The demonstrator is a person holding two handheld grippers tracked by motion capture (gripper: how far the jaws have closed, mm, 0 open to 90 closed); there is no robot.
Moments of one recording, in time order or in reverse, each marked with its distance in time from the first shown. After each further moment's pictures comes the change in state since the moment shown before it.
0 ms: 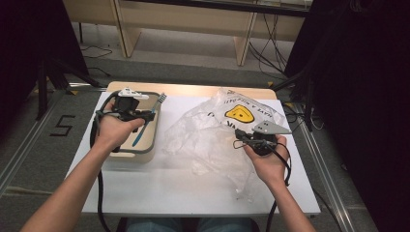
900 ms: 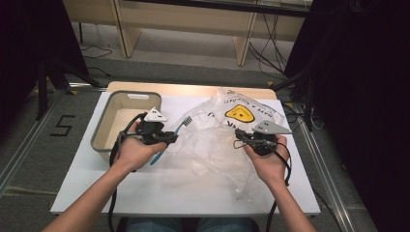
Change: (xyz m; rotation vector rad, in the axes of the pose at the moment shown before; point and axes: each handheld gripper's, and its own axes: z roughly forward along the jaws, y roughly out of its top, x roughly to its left) left arm -0.069 -0.023 0.014 0.042 -0.138 0.119; right arm 0.000 0.001 -0.001 -0.001 -0.001 0.000
